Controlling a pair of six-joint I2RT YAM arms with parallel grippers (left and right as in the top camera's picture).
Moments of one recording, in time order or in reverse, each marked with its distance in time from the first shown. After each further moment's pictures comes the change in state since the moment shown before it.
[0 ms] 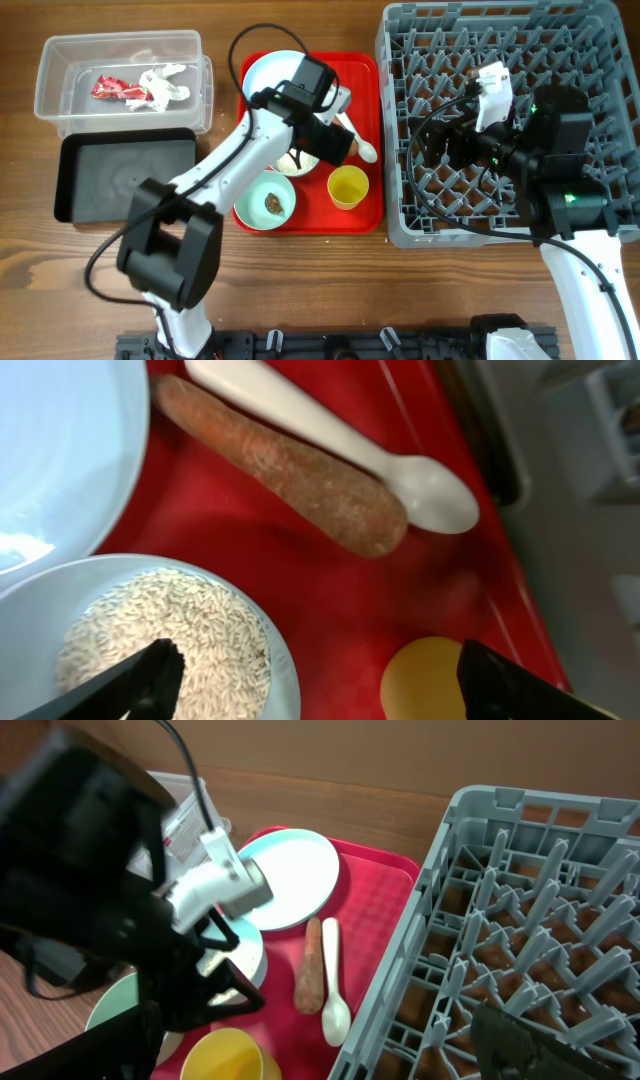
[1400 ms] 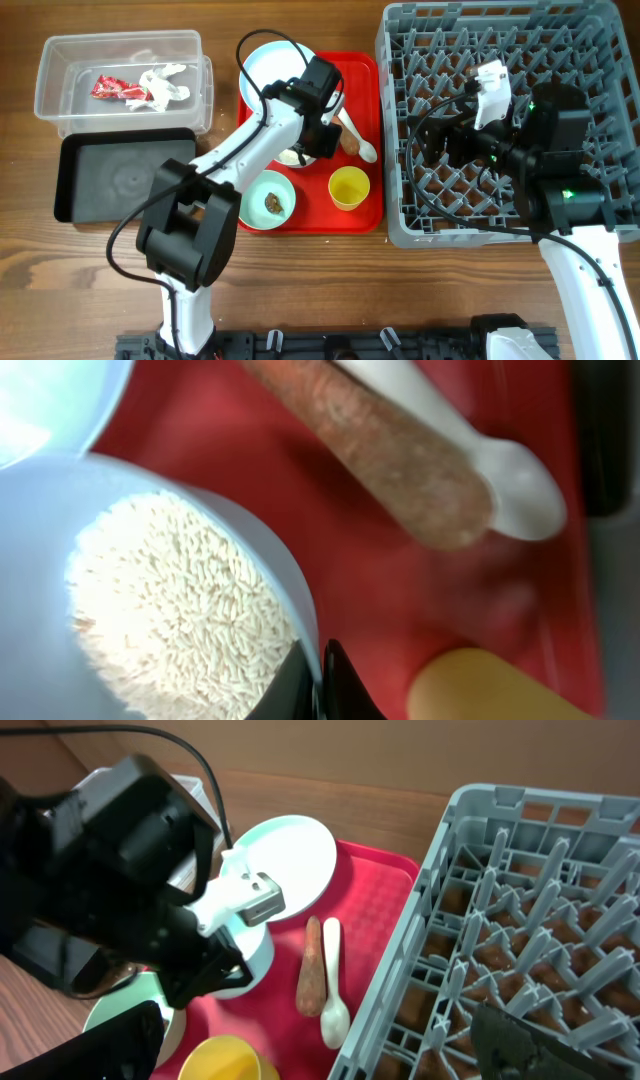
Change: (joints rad) left arm 0.000 0.109 0.121 -0.145 -0.059 -0.117; right arm 0.000 0.017 0.000 0.016 0.000 0.005
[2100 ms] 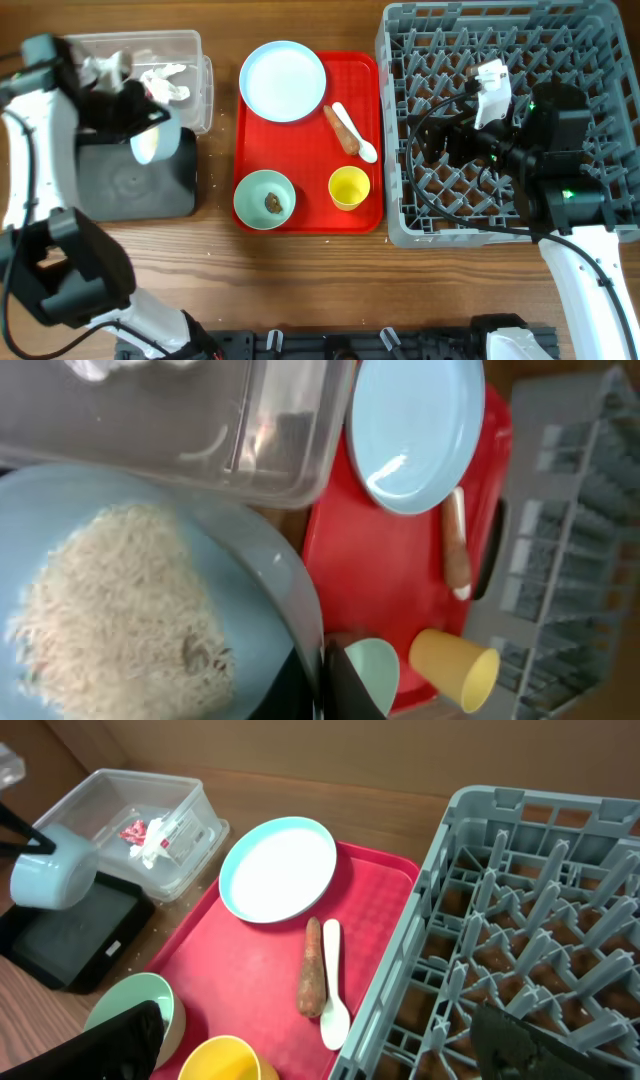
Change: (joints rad) left arm 0.893 -0.210 0.014 -0.259 0.540 0.163; right arm 0.000 0.000 0.000 0.003 0.000 0.000
